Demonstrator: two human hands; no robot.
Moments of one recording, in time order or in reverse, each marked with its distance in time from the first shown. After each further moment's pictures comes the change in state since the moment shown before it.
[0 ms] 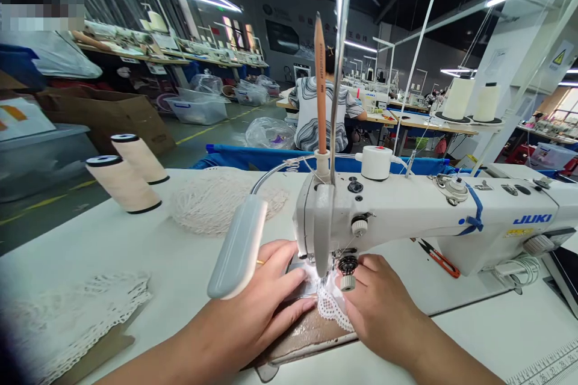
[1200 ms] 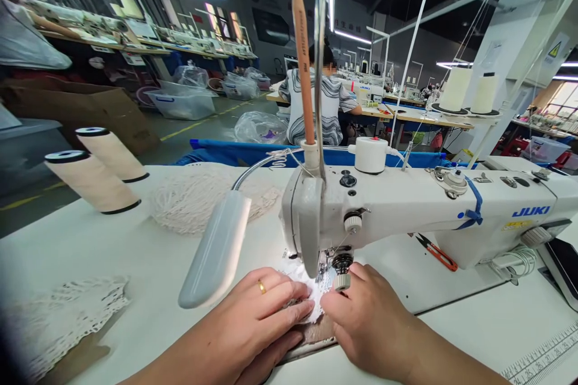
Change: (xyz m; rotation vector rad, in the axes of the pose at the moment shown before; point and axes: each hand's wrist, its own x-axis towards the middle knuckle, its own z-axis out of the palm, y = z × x) left_hand -0.001 0.017 -0.014 -0.194 -0.099 0.262; right_hand -0.012 -0.006 0.015 -0.039 -0.220 0.021
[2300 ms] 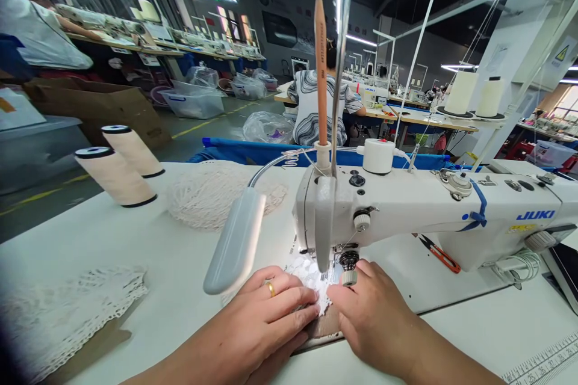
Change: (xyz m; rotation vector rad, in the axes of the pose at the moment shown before) left_hand -0.006 0.001 0.014 0.033 0.090 0.042; right_hand -0.002 0.000 0.001 -0.006 -0.005 0.045
